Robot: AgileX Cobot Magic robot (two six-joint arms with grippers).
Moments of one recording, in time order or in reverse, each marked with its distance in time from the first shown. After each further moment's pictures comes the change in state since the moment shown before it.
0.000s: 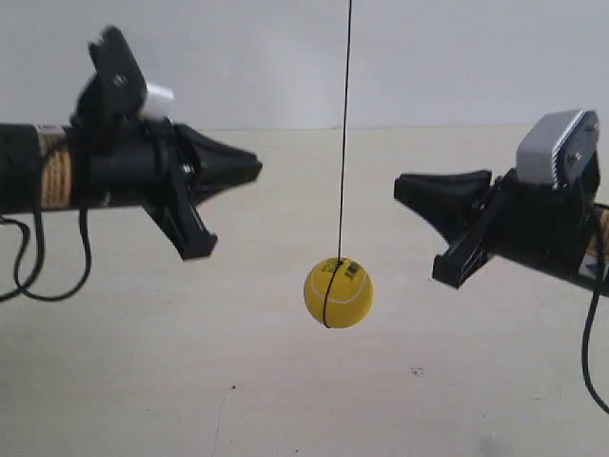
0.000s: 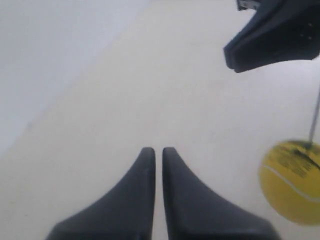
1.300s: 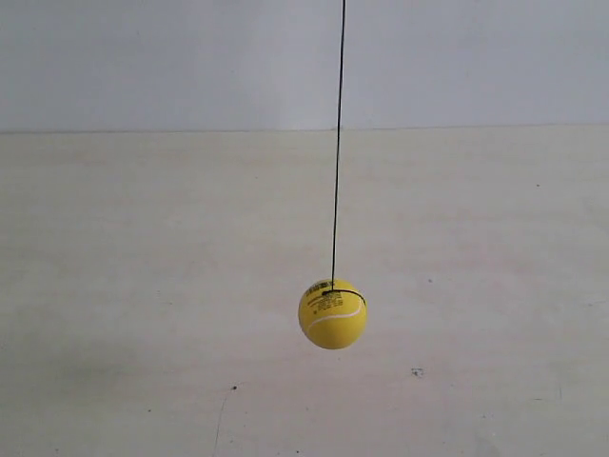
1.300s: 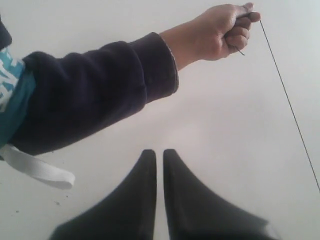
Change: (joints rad) left arm 0.000 -1.478 0.297 -0.035 0.533 -0.321; right arm 0.000 -1.530 0.123 0.434 0.910 0.092
